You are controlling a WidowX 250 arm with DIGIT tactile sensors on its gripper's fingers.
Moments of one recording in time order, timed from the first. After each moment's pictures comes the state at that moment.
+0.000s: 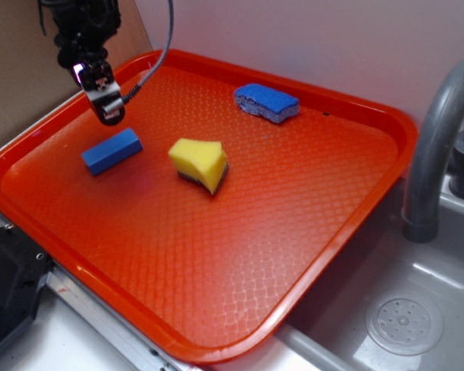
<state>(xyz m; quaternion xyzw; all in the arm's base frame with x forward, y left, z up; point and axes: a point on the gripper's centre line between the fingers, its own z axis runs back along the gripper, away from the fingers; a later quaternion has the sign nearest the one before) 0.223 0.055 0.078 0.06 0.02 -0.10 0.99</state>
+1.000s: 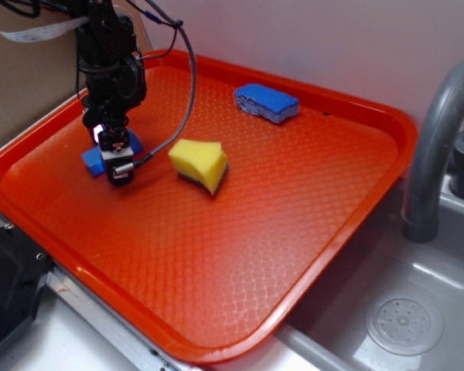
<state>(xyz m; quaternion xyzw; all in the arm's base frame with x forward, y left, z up) 0.213 0.055 0.016 0.06 0.10 -0.14 0.98</state>
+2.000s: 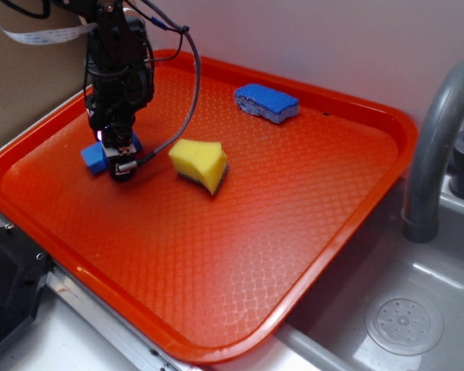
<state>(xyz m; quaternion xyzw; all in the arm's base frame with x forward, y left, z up) 0.216 0.048 0.024 0.12 0.10 -0.13 0.98</state>
